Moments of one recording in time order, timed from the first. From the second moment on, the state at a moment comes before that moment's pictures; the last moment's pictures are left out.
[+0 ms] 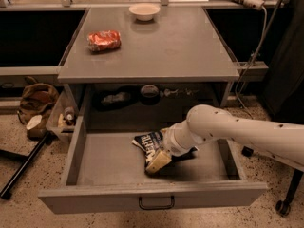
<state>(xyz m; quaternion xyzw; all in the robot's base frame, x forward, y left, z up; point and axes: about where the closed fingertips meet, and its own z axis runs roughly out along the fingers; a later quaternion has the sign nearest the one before) 0.535 -0.031 0.600 -0.56 0.77 0.17 0.25</state>
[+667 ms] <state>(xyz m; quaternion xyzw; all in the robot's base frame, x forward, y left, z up) 0.535 -0.031 0.607 -0.56 0.77 0.17 0.25</state>
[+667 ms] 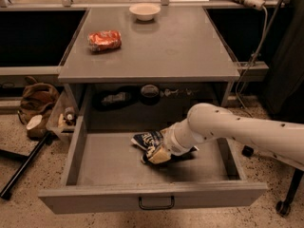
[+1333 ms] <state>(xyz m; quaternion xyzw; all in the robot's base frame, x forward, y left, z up) 0.531 -0.034 0.775 -0.61 0.74 0.11 0.28</state>
